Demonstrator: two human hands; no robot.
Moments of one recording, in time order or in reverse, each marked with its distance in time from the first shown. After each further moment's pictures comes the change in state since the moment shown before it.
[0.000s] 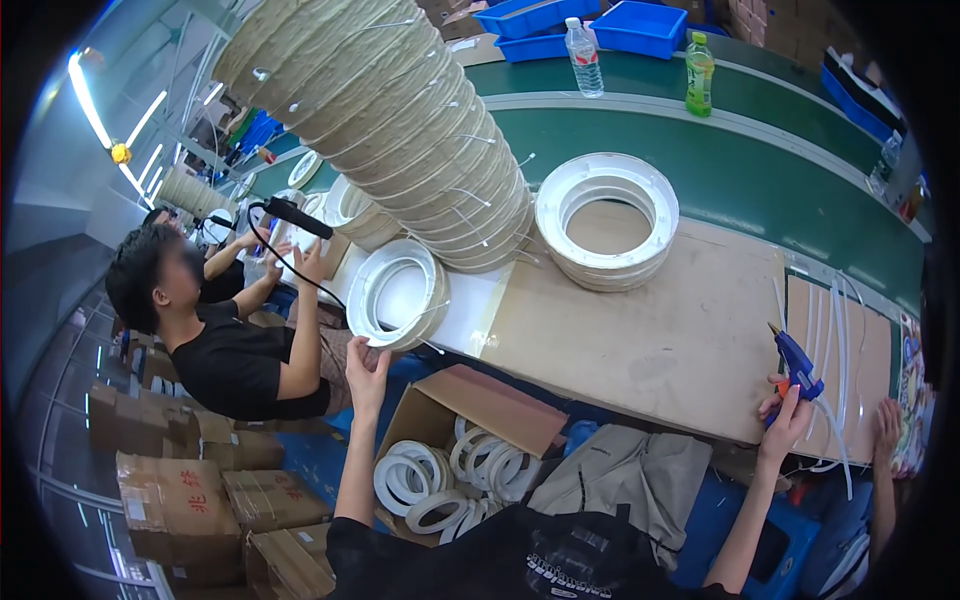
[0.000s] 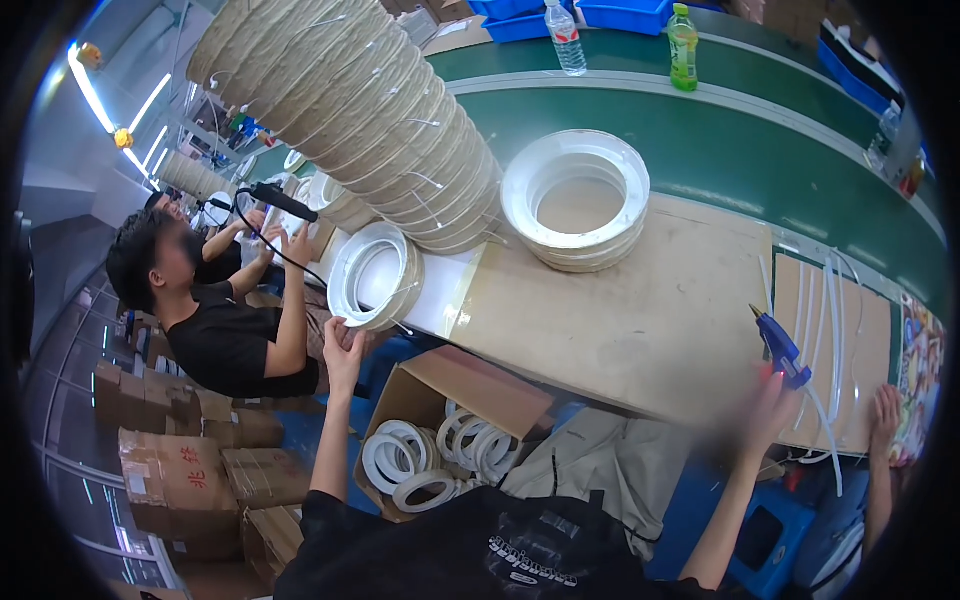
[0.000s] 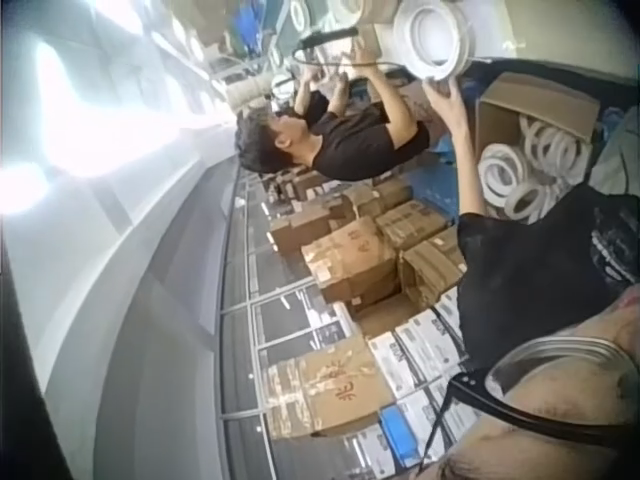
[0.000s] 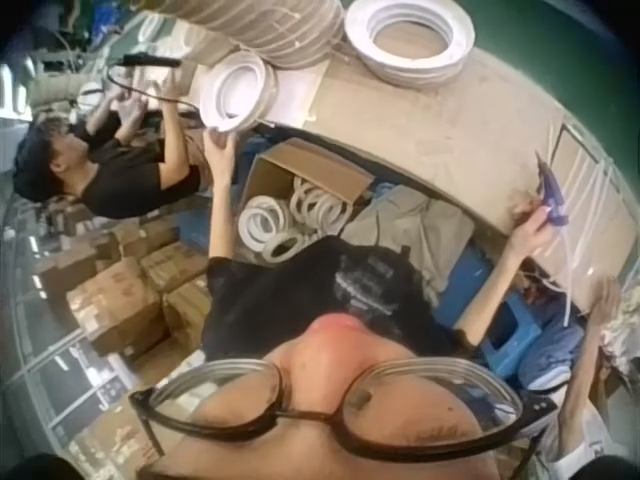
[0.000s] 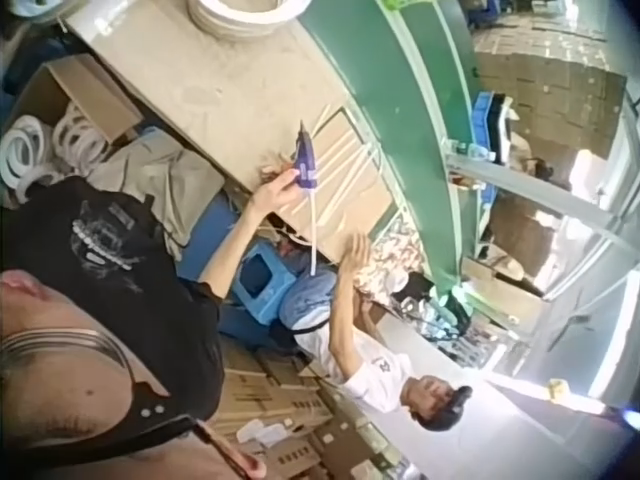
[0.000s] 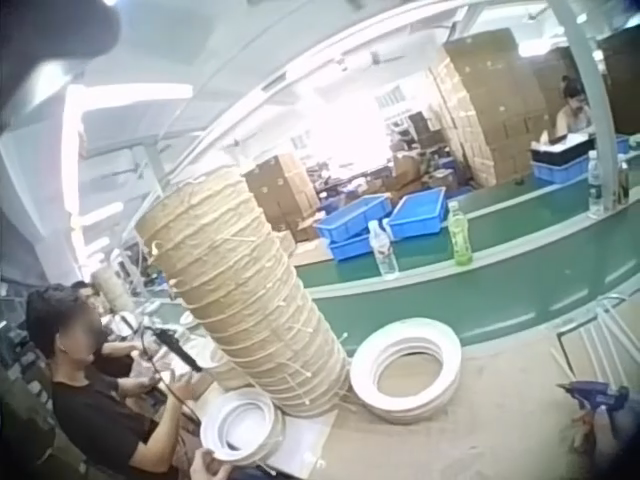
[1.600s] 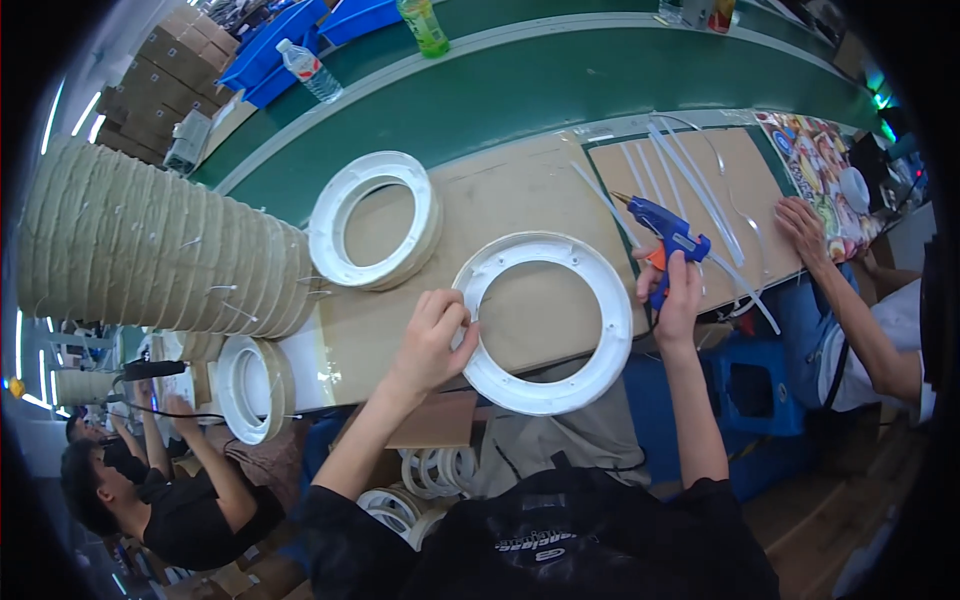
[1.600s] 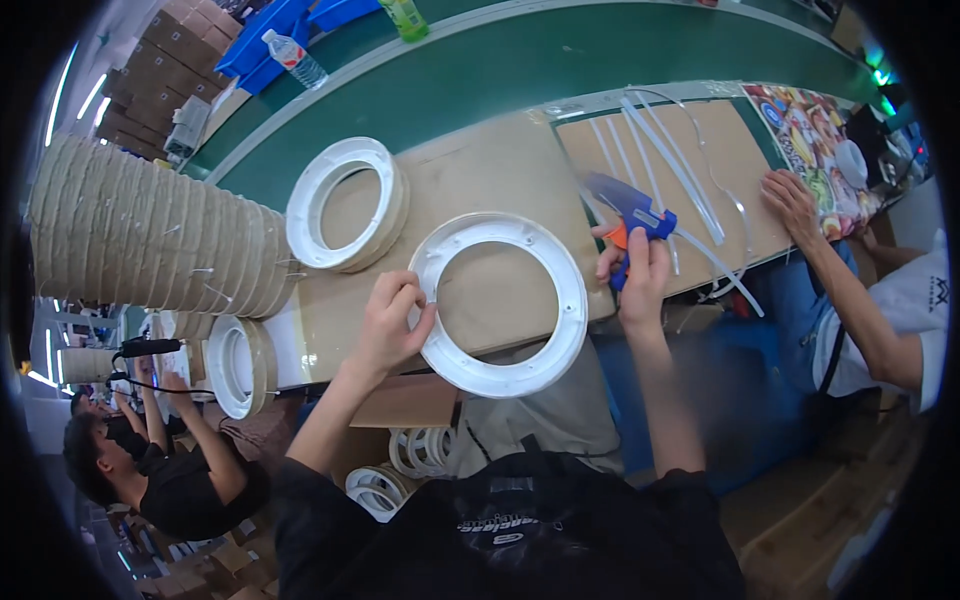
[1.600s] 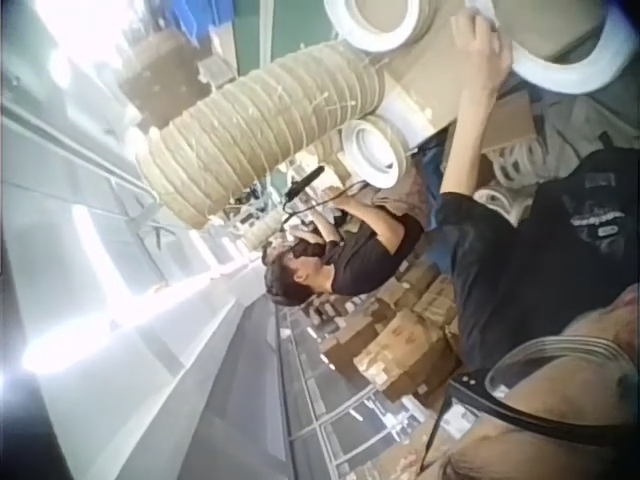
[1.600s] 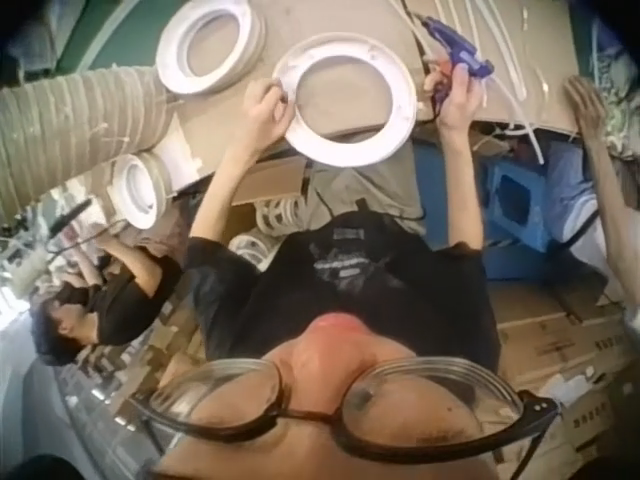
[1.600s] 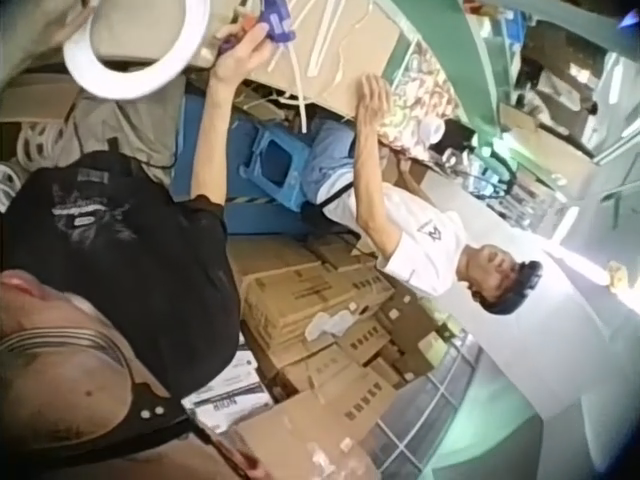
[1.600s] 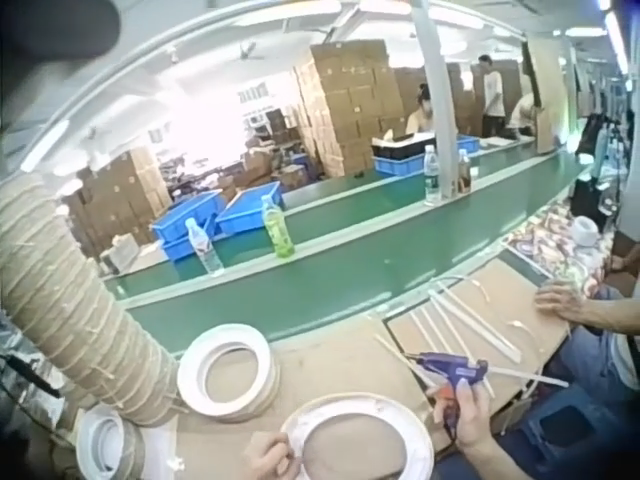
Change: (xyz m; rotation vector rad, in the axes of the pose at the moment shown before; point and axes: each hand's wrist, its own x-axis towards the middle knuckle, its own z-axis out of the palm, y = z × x) left_hand -0.060 0.225 0.285 -0.087 -0.793 0.892; right_hand 0.002 -0.051 0.005 0.513 0.080 0.207
